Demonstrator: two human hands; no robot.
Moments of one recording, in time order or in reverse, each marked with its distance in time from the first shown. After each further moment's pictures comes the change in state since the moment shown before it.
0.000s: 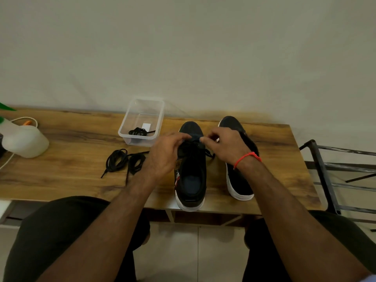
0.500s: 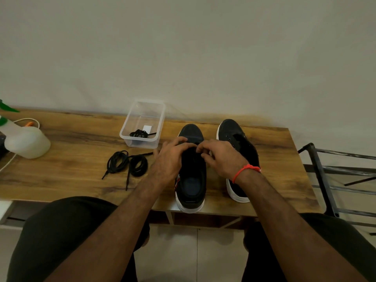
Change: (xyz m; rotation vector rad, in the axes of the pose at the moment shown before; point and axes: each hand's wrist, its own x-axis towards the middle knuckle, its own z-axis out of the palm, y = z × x) left_hand -0.004 -0.007 0.018 0.216 -0.114 -0.045; right_hand -0.020 -0.002 0.007 -0.148 -0.158 -0.196
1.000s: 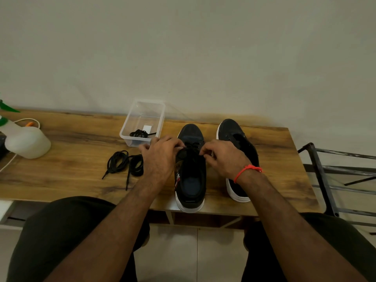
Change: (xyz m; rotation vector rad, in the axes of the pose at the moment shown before) left_hand -0.005 0.000 -0.010 0.100 0.229 -0.139; right_hand -0.002 0.003 -0.002 -0.103 0.002 0.025
